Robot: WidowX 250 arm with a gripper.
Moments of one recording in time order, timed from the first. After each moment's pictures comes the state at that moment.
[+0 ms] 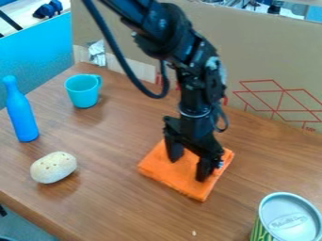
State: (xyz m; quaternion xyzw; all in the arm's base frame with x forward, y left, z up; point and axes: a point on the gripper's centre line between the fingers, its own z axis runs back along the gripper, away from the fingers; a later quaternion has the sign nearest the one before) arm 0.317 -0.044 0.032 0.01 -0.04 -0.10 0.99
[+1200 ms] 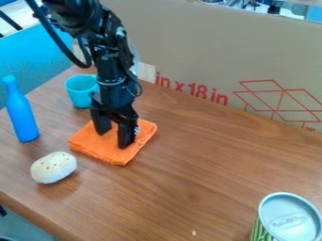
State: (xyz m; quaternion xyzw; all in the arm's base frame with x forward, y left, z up) arm 0.309 0.082 0.033 0.01 -0.01 -0.07 1.00
